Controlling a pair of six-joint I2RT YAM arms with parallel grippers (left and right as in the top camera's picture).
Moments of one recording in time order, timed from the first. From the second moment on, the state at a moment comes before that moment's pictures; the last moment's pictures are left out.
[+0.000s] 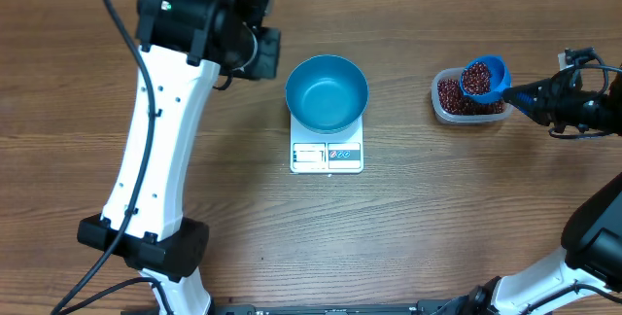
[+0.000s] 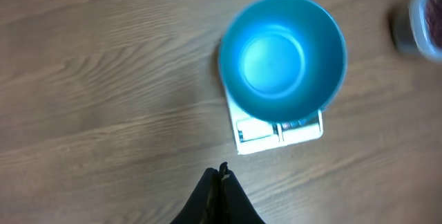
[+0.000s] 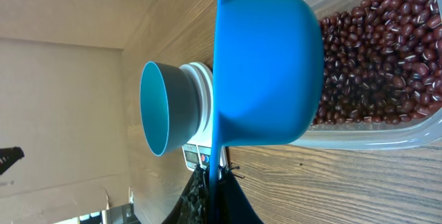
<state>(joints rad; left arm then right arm) -0.35 1.92 2.38 -1.62 0.02 -0.15 -0.56 1.88 1.50 -1.19 -1.02 -0.24</state>
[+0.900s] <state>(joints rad) -0.70 1.91 1.74 -1.22 -0.01 0.24 -0.56 1.88 1.50 -1.19 -1.02 -0.25</state>
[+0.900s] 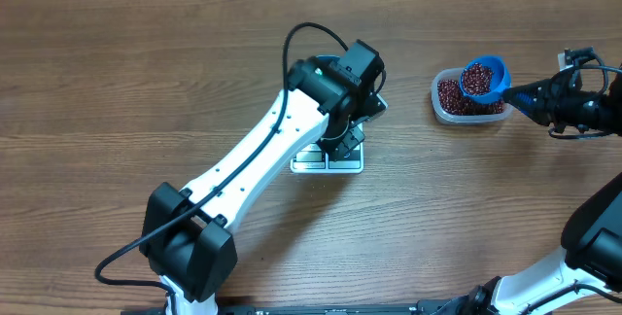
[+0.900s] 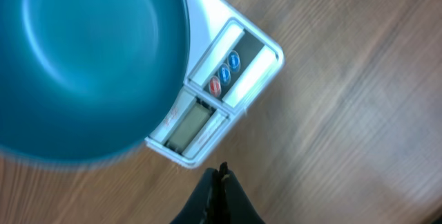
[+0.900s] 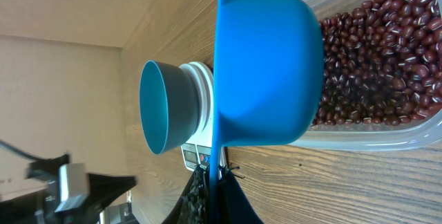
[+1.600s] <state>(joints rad) -0.71 1.91 1.37 -0.71 -0.12 0.24 -0.56 1.88 1.50 -1.19 -1.02 -0.26</state>
